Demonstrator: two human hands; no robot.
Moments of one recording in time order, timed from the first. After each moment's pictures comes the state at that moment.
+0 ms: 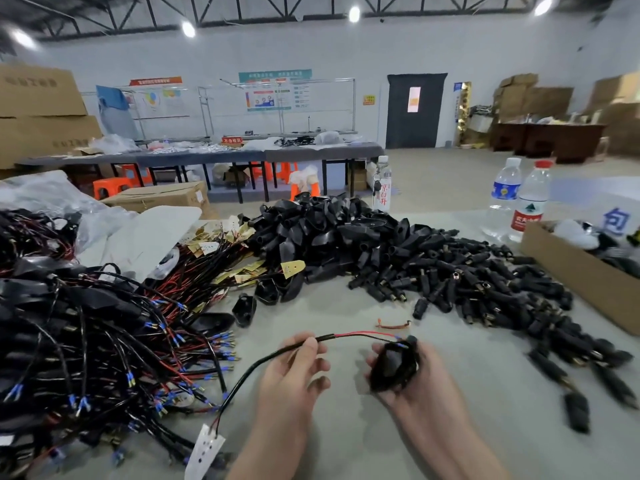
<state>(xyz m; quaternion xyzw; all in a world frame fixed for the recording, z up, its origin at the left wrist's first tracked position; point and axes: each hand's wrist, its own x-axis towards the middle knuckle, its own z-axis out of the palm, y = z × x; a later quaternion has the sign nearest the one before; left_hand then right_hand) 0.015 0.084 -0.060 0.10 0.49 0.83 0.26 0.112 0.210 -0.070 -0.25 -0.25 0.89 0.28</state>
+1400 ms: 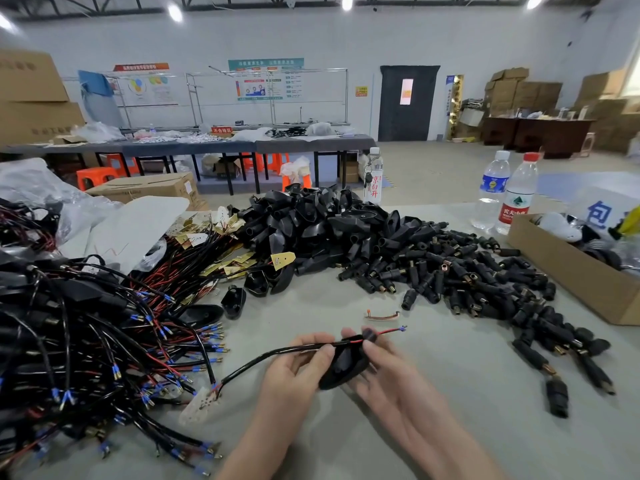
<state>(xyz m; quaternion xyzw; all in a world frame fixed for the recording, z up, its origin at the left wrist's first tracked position) 0.018 0.087 -0.075 0.27 0.60 0.72 0.22 0.119 0.197 -0.074 -0.13 -0.27 0.93 0.21</state>
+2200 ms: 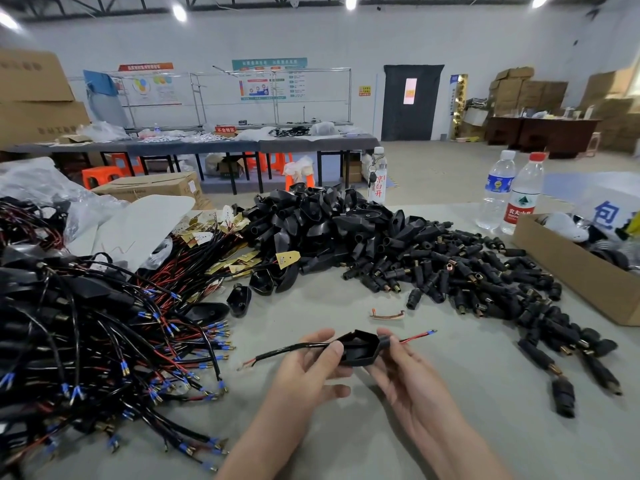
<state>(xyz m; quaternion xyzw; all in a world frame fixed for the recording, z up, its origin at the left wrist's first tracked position) 0.019 0.087 -0.072 0.20 0.55 0.74 0.33 0.117 0.203 -0.075 -0.22 -0.27 0.88 0.30</state>
